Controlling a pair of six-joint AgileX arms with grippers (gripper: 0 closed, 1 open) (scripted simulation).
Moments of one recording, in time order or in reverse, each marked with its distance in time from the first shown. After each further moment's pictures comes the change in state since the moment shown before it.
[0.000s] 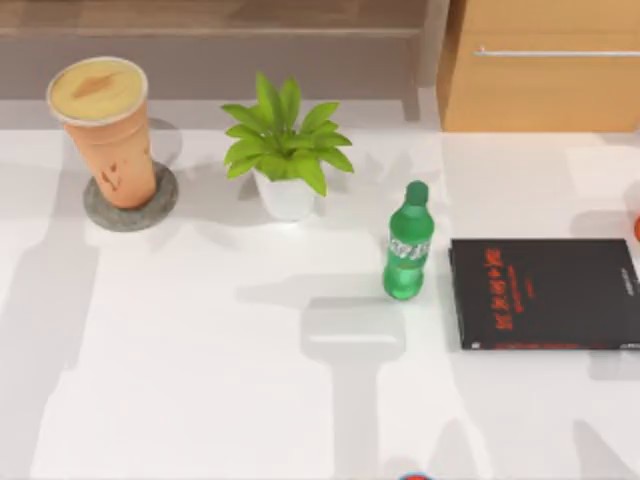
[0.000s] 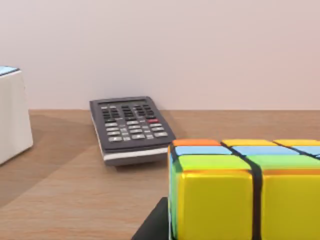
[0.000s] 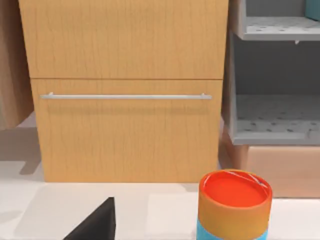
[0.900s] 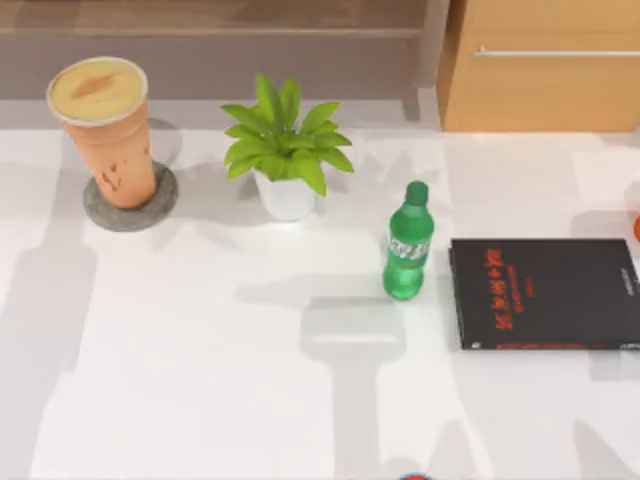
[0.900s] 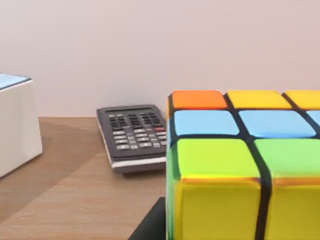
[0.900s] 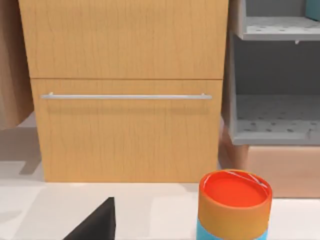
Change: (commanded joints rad) left arm 0.003 -0.012 -0.007 0.007 0.000 -0.002; right arm 0.000 0.000 0.000 0.000 0.000 0.000
